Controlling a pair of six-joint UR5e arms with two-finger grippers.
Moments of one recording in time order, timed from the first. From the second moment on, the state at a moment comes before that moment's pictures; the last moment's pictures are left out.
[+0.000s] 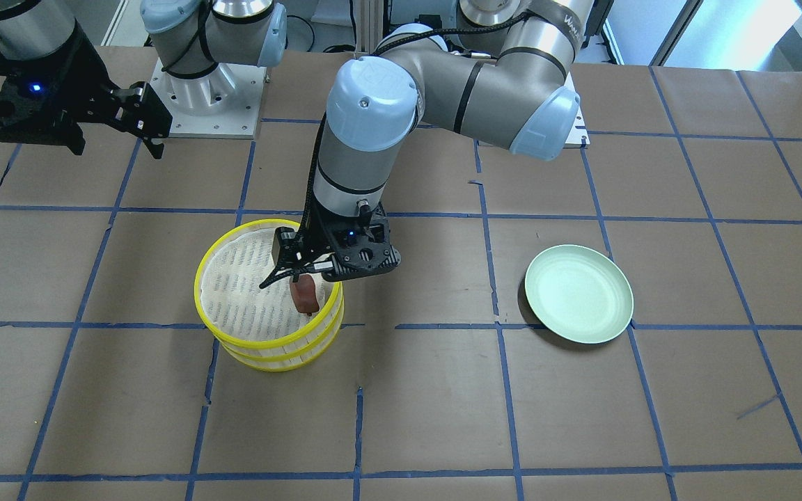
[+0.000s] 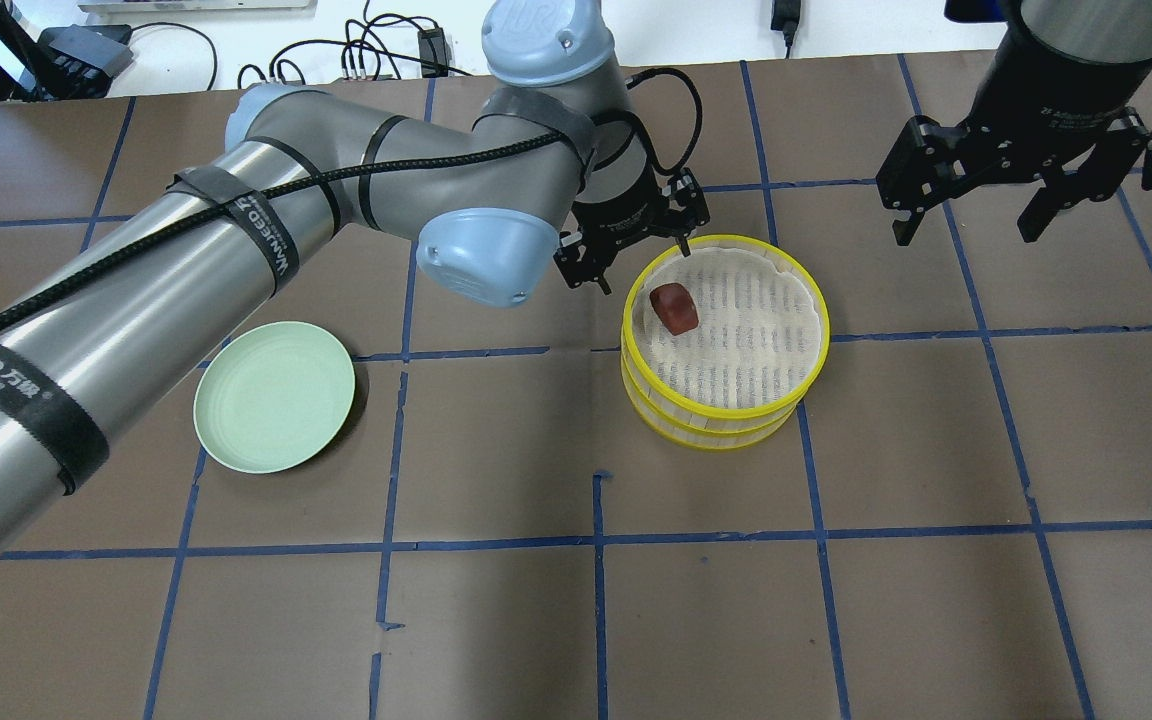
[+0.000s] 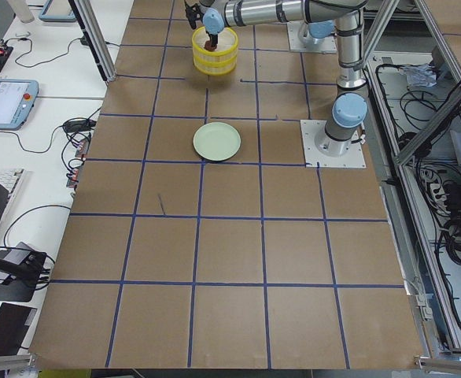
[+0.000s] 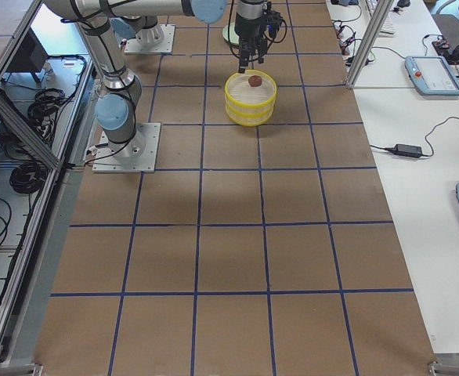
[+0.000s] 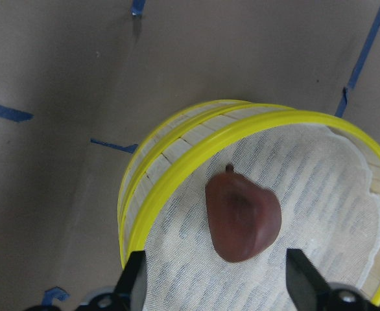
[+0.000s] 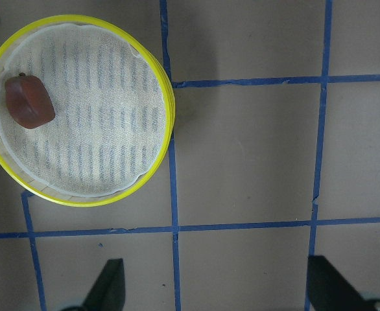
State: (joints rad) left arm -1.97 -1.95 -1.49 -1.14 1.44 -0.72; right arm 1.49 -1.59 1.52 -1.42 -1.59 -0.06
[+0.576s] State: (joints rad) left arm -1.74 -1.73 -1.48 -1.52 1.57 -0.22; right arm 1.49 -1.58 1.52 -1.42 -1.59 -0.06
